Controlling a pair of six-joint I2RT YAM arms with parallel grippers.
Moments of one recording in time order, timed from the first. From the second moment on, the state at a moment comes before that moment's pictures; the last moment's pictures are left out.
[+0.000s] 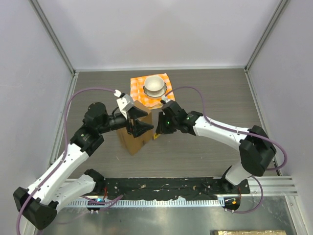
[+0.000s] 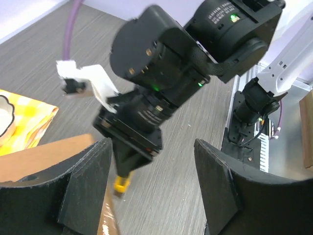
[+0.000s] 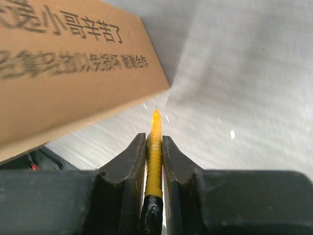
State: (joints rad) left arm -0.57 0.91 0.84 -0.04 0.65 -0.10; right arm 0.83 1.51 1.03 -0.40 -0.05 0.66
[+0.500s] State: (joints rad) left arm -0.42 0.78 0.86 -0.18 0.55 -0.07; right arm 0.75 1.41 1.10 -0.41 0.07 0.57
